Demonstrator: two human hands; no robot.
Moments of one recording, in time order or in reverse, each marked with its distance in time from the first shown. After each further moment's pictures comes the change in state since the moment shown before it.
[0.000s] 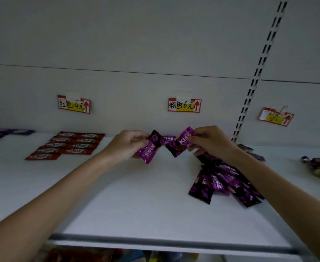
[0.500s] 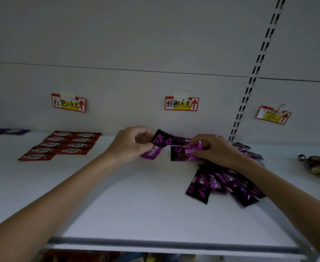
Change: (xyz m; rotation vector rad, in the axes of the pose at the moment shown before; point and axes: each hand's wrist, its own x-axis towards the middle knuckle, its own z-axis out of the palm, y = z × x) left_hand 0.006 -0.003 0.011 0.214 0.067 0.210; right_hand -0.008 0.025 -0.013 -0.505 -0.052 -0.098
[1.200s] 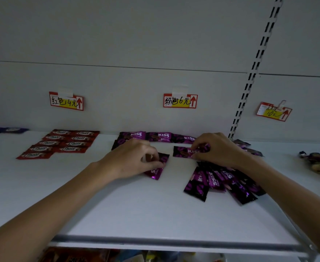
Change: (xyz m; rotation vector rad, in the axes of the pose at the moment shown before) left_hand -0.012 -0.007 0.008 0.547 -0.240 0.270; right_hand -0.005 0.005 -0.006 -0.187 -0.033 -0.123
